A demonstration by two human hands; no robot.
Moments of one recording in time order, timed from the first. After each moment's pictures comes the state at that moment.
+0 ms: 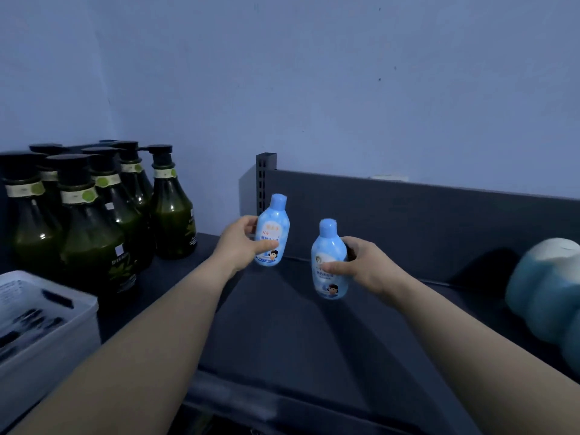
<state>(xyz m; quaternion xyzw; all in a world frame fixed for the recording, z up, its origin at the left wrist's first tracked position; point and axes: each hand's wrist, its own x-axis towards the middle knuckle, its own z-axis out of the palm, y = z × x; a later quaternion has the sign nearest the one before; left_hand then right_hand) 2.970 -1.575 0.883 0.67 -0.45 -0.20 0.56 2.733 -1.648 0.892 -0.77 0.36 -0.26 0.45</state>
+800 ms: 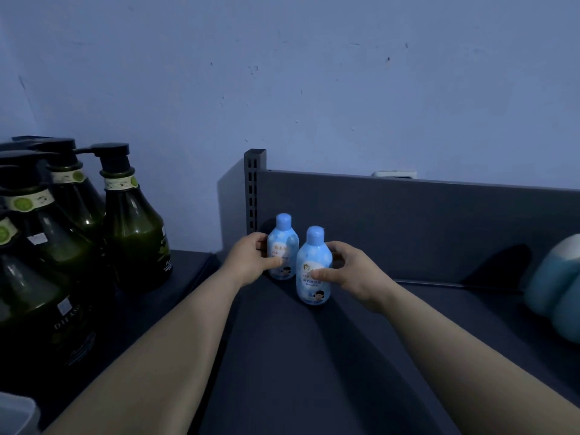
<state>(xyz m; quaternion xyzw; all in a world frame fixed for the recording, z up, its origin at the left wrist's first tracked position) 3.026 -1.659 0.845 0.67 -0.54 -0.25 0.45 2.807 -1.685 0.866 -0.73 0.40 -0.29 0.46</state>
